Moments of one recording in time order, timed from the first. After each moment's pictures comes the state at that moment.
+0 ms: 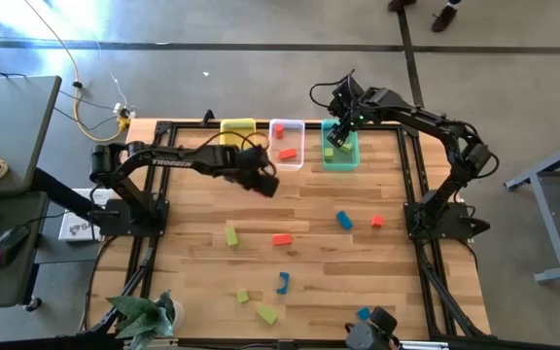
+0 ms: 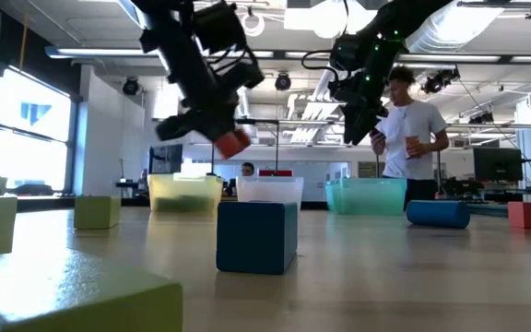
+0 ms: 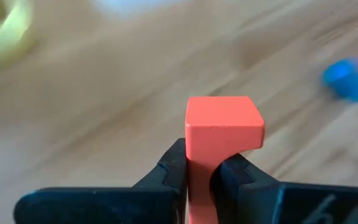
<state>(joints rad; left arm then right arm) 0.37 1.63 1.10 -0.50 0.02 -0.87 -0.73 1.65 1.39 -0.85 0.02 -0.11</state>
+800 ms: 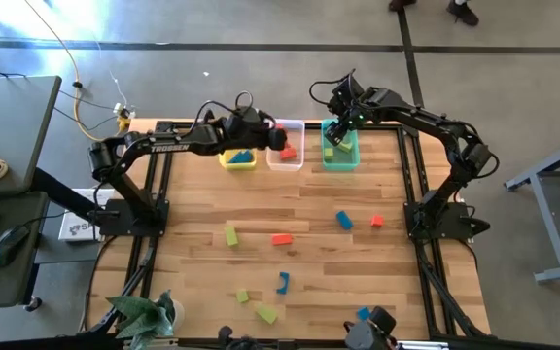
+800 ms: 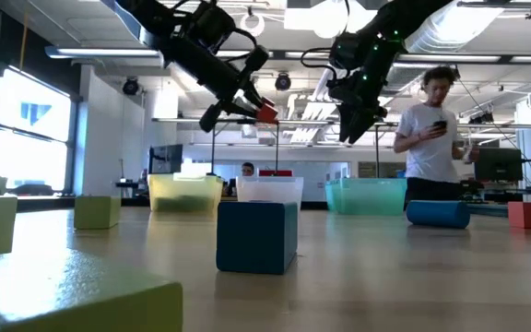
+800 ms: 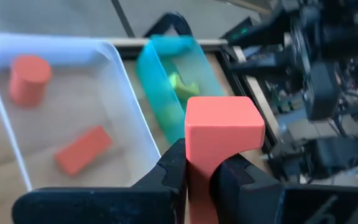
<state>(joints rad) 0.58 1.63 1.11 0.01 0.02 -0.83 -0.73 1.65 1.39 -0.81 0.01 -0.05</state>
